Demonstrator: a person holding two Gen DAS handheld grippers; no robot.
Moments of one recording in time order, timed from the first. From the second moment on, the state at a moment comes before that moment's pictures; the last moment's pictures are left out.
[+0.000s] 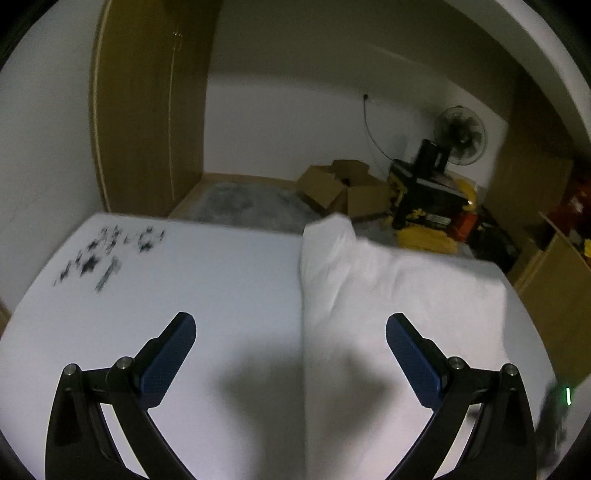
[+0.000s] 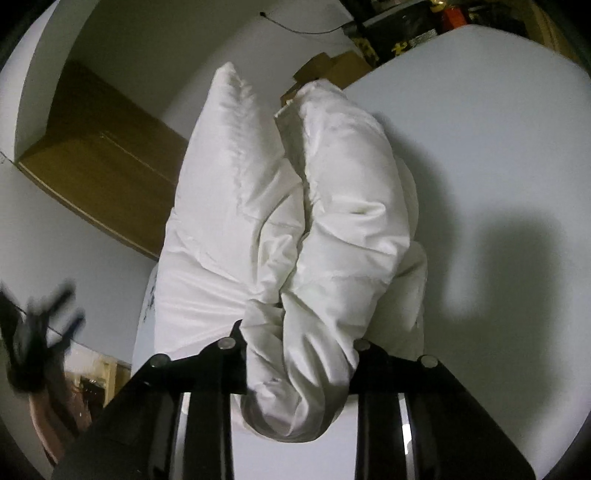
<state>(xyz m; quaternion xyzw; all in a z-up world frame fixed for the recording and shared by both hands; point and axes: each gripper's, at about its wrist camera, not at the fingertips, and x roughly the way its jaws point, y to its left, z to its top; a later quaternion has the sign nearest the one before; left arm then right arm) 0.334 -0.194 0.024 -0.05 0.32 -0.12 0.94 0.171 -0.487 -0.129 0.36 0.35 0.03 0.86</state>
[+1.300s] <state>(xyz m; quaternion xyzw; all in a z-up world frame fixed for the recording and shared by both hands) 0.482 -0.276 -0.040 -0.01 0.38 -0.06 0.92 0.165 -0.459 0.027 0.21 0.23 -0.06 0.95</state>
